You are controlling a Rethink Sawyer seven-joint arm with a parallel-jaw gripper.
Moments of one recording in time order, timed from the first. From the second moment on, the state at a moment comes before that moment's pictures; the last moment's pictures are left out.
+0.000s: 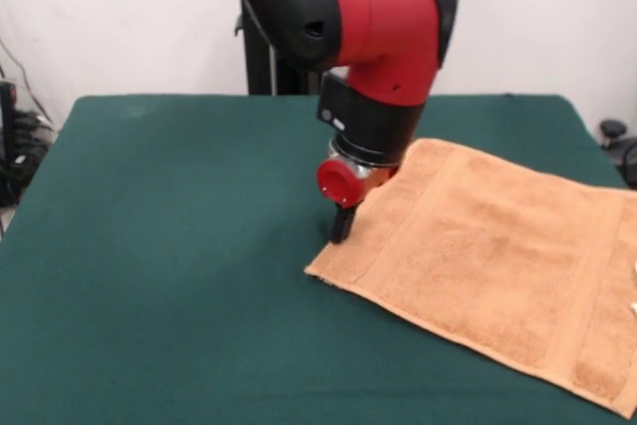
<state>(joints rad) -0.37 -0.47 0.46 1.57 -1.03 0.68 1.51</state>
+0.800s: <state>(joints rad) -0.64 -0.44 0.61 1.64 -1.01 0.49 1.47</state>
